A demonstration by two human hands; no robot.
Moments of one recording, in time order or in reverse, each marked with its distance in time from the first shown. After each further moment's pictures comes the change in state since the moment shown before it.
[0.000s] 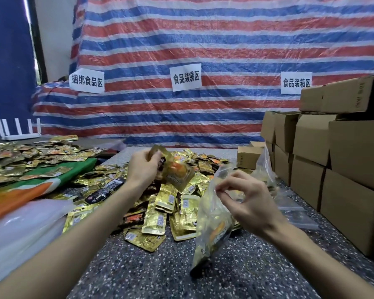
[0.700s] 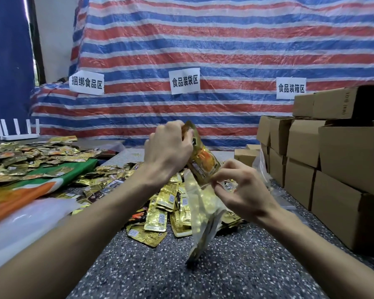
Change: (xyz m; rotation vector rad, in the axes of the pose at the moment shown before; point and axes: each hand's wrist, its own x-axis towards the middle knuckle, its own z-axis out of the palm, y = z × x) left_hand -0.052 0.111 -0.003 0.447 0.089 0.469; right_hand 0.014 -0.032 -0.016 -0.096 -0.050 -0.049
